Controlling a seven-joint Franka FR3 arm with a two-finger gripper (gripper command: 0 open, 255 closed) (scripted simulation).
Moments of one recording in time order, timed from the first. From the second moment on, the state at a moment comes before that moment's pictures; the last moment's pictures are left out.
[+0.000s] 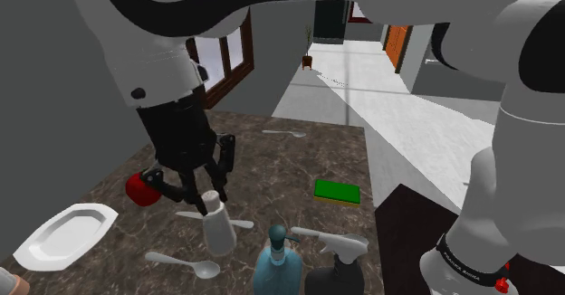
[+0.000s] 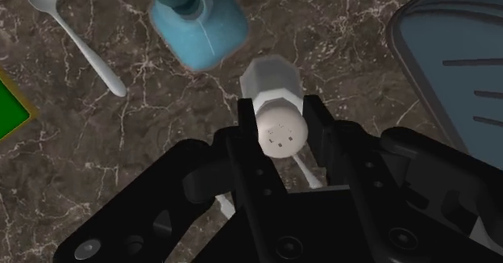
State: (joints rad) arm 0.51 0.27 0.41 -1.39 0.11 1.43 0.88
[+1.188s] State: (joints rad) arm 0.69 0.51 0.45 -1.21 0.04 1.51 1.07
